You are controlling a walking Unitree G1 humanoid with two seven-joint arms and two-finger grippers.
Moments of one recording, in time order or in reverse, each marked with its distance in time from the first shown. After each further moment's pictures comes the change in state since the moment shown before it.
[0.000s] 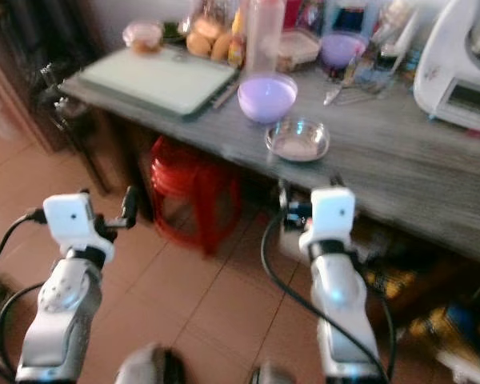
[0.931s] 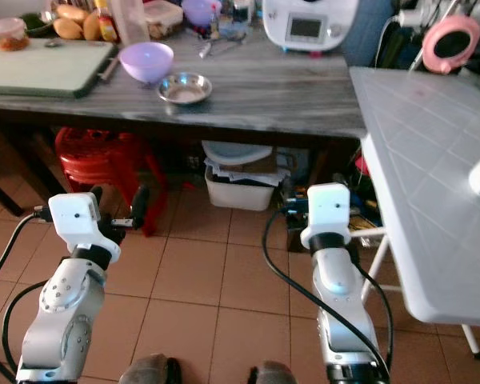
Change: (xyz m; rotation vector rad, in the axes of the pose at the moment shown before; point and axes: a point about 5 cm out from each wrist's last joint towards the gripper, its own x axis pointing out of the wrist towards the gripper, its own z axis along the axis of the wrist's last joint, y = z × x) left arm 0.000 -0.010 0.006 -0.062 -0.007 -0.109; right arm 0.003 -0.004 -0.014 -0.078 0.098 -0.045
